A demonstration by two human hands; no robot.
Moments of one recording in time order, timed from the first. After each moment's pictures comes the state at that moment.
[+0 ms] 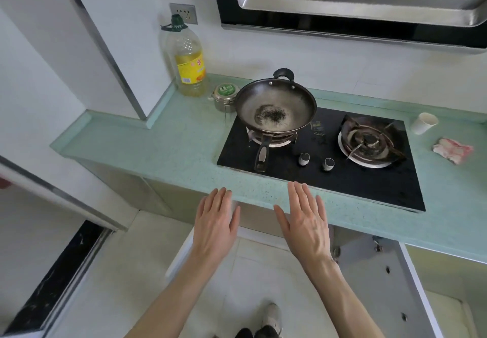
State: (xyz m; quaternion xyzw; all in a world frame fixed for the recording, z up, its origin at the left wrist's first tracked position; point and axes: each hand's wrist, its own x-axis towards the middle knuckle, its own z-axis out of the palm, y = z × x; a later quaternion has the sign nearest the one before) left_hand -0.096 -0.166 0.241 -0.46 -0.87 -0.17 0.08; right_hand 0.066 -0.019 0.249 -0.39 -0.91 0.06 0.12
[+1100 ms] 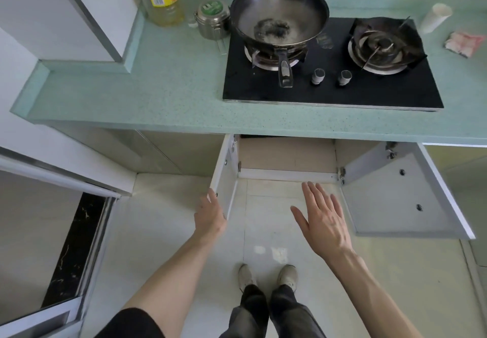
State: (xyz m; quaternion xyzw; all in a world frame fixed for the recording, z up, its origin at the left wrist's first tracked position) left_hand -0.148 -0.303 0.057 -0.31 -0.90 0.03 -0.29; right_hand 0.113 -0.190 0.148 -0.46 -0.88 0.12 0.00
